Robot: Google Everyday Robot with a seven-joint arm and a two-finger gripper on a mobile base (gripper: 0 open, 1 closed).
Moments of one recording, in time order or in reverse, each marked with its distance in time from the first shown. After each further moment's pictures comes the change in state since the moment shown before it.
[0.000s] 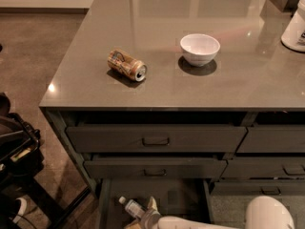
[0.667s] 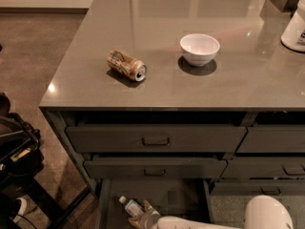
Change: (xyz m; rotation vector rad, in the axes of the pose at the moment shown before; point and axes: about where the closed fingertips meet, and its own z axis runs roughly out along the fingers) arm 0.002 0.002 0.003 -0.005 0.007 -0.008
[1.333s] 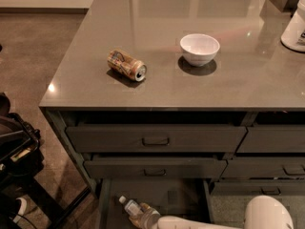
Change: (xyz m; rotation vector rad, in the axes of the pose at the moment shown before) arm 0.000 0.000 0.000 0.000 0.000 0.000
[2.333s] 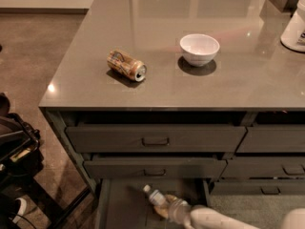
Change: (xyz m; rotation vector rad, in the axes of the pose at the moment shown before) arm 0.015 -0.091 -0.067 -0.003 -0.034 0.083
